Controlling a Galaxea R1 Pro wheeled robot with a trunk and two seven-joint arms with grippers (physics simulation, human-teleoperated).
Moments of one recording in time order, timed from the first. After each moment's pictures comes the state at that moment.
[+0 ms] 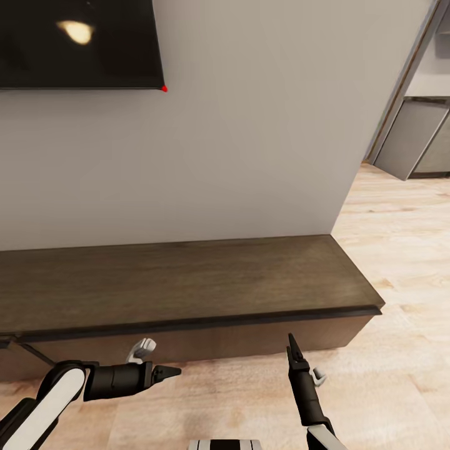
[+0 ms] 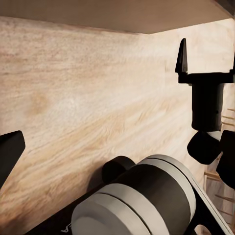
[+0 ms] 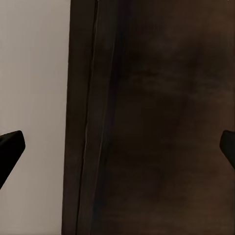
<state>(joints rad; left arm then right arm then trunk) -0.26 0.42 -0.29 -1.45 1.12 1.00 -0.23 -0.44 0.03 0.17 -0.32 -1.61 -0.18 1.10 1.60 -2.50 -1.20</state>
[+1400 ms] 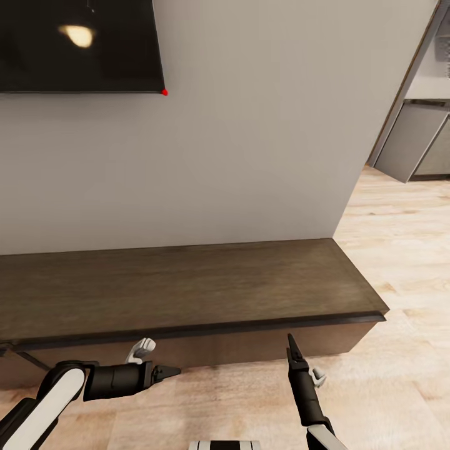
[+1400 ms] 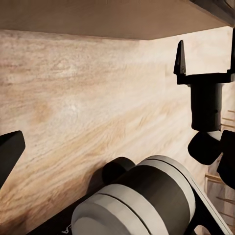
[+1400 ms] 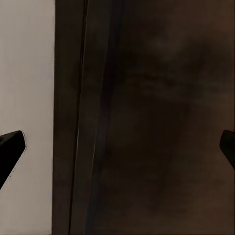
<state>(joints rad) -0.26 0.42 -0.28 -1.44 1.12 1.00 -0.23 -0.44 0.03 0.18 -0.32 -1.61 -0.19 1.07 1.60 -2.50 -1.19</state>
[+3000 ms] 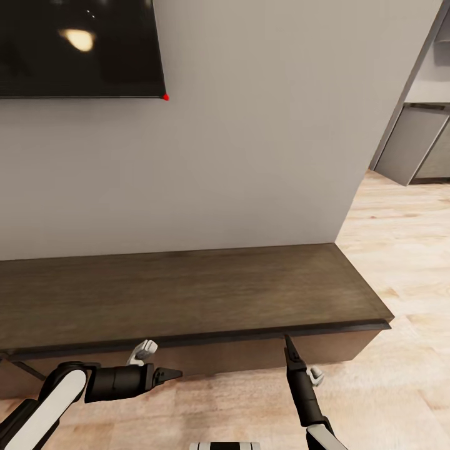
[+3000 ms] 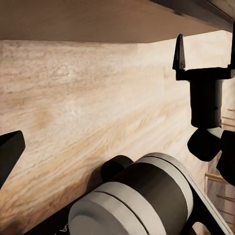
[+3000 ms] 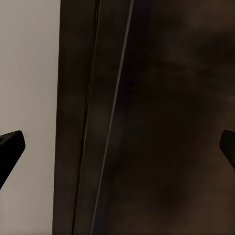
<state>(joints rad) -0.26 0.42 -0.30 -1.44 1.12 1.00 -0.23 -0.44 0.03 0.18 -0.32 -1.56 -0.19 1.07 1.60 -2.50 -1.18</state>
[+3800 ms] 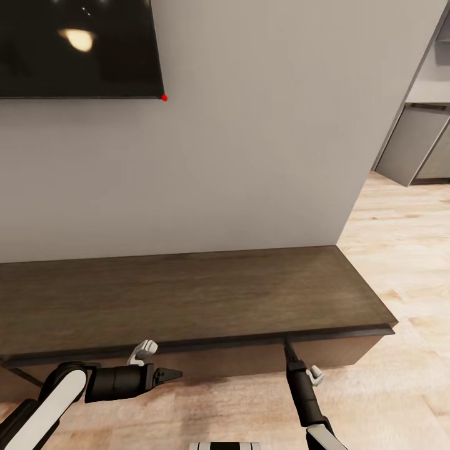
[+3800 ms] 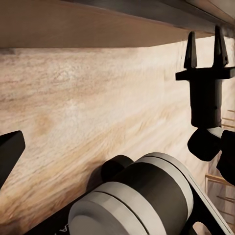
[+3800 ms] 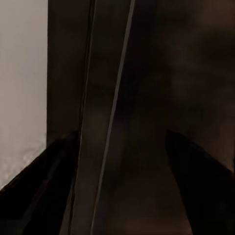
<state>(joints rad) -0.26 0.42 -0.30 -1.45 1.11 1.00 -0.23 -0.44 0.03 0.18 -0.32 -1.56 -0.18 1.06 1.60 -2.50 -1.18</state>
